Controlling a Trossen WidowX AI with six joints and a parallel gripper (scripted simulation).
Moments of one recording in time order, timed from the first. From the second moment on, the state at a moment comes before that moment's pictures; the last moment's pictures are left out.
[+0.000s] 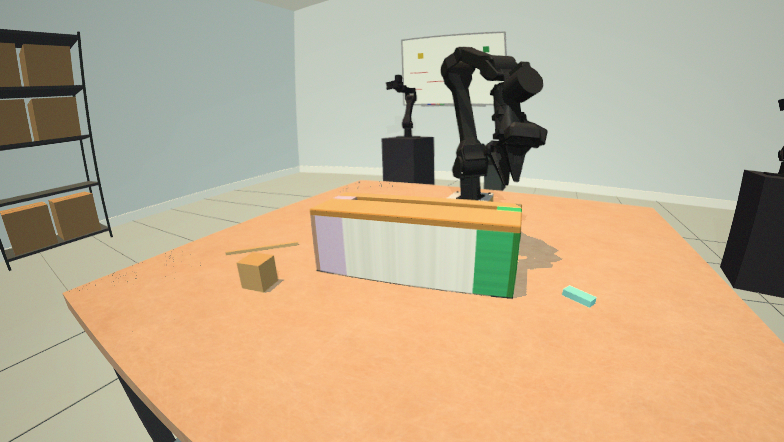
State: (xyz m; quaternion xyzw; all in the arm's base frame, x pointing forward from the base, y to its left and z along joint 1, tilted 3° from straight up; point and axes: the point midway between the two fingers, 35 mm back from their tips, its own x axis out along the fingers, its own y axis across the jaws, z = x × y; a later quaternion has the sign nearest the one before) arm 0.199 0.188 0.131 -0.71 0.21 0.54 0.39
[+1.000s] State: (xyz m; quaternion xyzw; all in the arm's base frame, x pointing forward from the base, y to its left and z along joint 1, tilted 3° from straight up) arm 0.188 0.199 0.114 -0.85 -0.11 0.51 -0.07
